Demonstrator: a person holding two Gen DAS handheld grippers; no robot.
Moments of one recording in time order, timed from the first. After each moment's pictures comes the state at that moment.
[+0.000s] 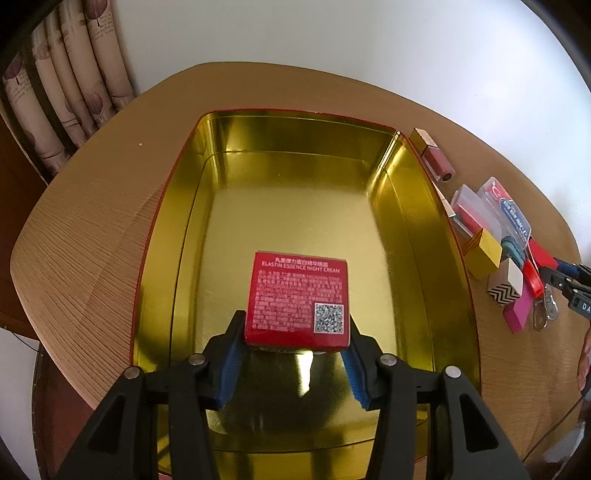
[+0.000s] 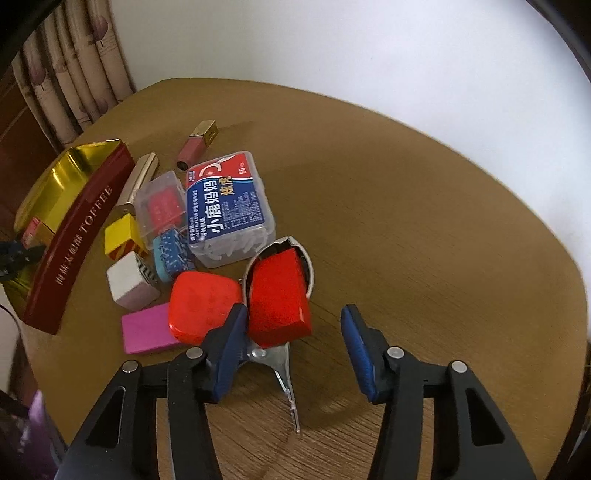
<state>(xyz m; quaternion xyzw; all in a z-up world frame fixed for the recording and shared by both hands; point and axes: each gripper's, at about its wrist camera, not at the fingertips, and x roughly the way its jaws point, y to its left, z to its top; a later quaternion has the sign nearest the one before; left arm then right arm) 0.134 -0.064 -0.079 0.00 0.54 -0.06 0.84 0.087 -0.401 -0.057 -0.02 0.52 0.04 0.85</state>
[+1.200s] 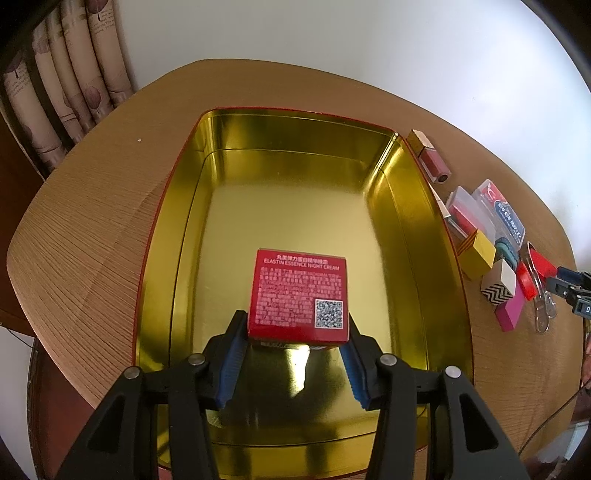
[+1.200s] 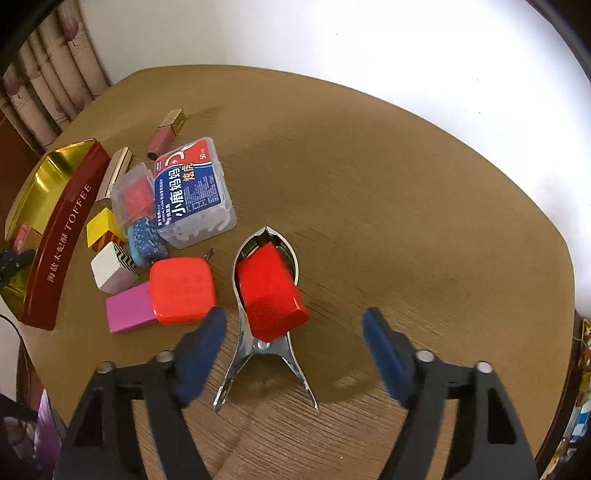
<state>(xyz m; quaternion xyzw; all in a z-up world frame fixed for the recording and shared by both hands) 0.132 -0.059 -0.071 -0.01 0.55 -0.06 0.83 0.079 -0.424 -0.052 -0.01 0.56 0.00 0.83</state>
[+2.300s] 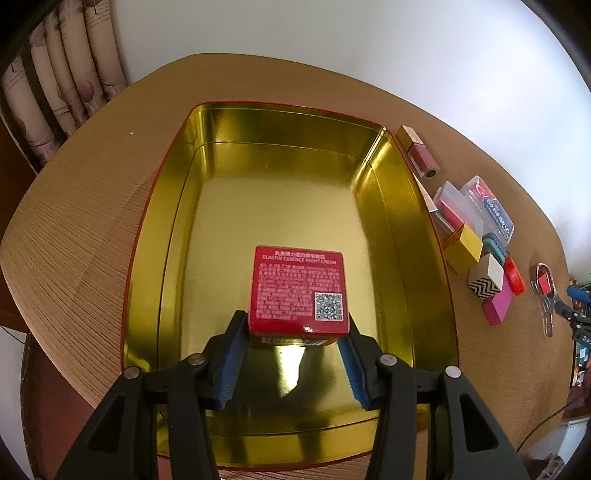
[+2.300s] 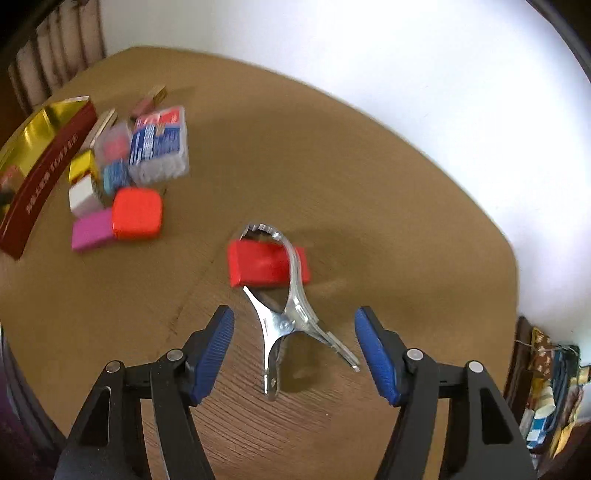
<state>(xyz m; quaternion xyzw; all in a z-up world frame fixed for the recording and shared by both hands) 0.128 -0.063 -0.063 -0.02 0.56 -0.08 0.83 0.027 -0.444 -0.043 -0.12 0.56 -0.06 0.82</state>
